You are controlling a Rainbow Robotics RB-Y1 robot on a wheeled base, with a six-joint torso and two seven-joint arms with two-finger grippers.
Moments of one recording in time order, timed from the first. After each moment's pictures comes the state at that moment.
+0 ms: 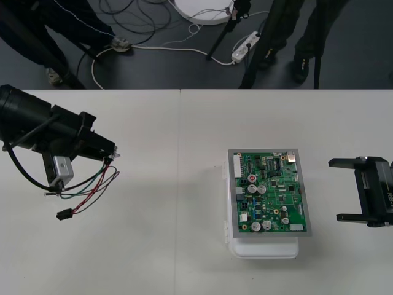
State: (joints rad) right arm -0.38 -1.21 0.88 -1.19 0.10 -1.50 0.89; left arm -0.46 0.84 -0.10 -1.62 -1.56 -1.53 -1.02
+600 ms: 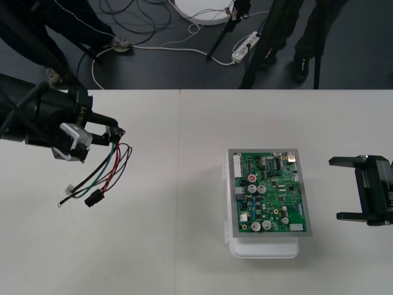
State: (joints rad) right arm -0.38 -1.21 0.87 -1.19 0.09 -1.50 0.89; left arm -0.37 0.75 0.11 -1.97 -1.67 -1.54 -0.25
